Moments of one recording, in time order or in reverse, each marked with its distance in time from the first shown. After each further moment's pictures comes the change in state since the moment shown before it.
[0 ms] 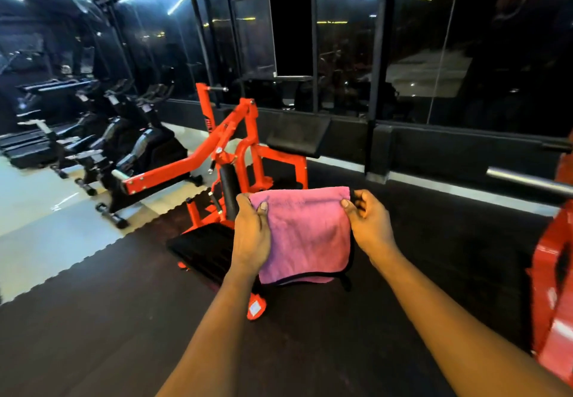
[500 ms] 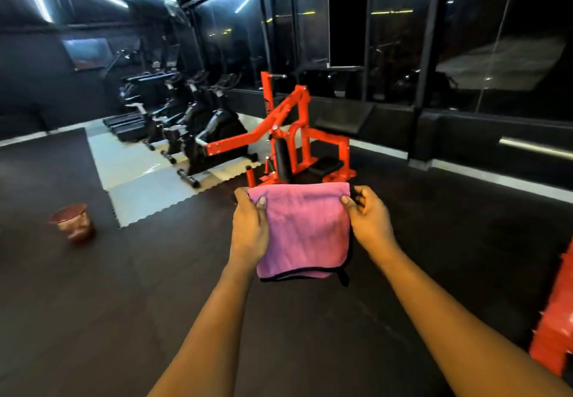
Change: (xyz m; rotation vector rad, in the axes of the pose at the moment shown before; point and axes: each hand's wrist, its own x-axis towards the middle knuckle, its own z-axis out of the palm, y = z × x) left_hand -0.335 0.144 -0.186 0.110 0.127 -0.035; right_hand -0.329 -0.082 -0.085 0.111 -0.195 -0.039
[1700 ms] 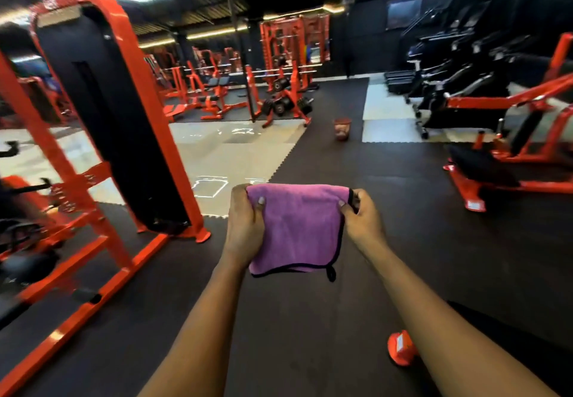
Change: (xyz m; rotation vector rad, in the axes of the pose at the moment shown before) left_hand -0.857 0.566 -0.098 0.664 0.721 -0.381; right_hand -0.682 -0.163 -0.437 0.307 -0.910 -0.101
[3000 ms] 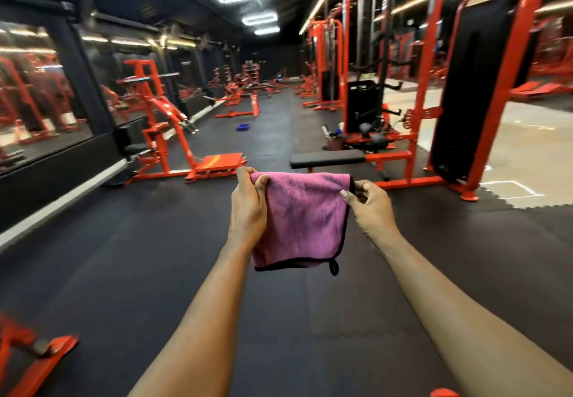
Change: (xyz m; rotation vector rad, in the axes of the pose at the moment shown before) left_hand -0.753 0.579 -0.229 0.692 0.943 -0.475; right_hand -0.624 -0.202 -0.337 0.425 -1.198 -0.260
